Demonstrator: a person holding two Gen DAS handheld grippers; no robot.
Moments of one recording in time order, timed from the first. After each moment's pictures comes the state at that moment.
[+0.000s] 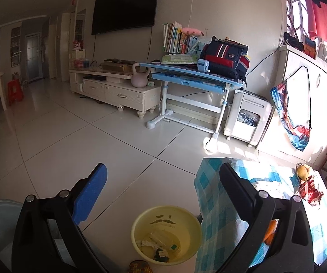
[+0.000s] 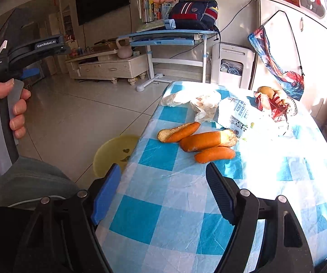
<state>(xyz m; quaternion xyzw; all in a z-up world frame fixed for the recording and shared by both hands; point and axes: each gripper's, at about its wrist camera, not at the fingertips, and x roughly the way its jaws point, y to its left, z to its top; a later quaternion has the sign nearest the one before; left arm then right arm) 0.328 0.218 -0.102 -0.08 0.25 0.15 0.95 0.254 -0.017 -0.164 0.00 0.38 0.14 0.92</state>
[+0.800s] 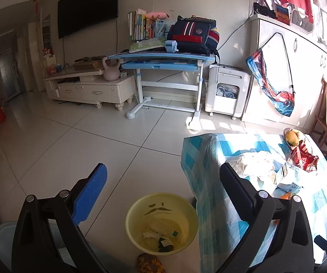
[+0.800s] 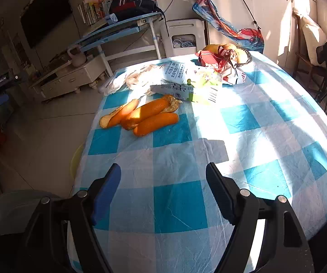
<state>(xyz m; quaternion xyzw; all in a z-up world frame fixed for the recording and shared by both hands) 0.348 0.182 -0.116 -0.01 0.31 0.08 0.95 0.243 -0.074 -0.187 0.10 0.42 0.03 0.90</state>
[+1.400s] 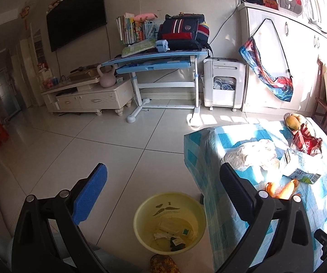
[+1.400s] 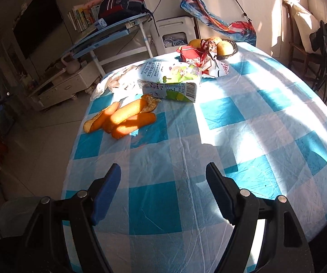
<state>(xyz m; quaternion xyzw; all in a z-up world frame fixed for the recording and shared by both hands) 0.349 0.160 -0.118 0.05 0.31 0.07 0.95 0.246 -0.111 -0.201 0.14 0.42 0.02 0.90</state>
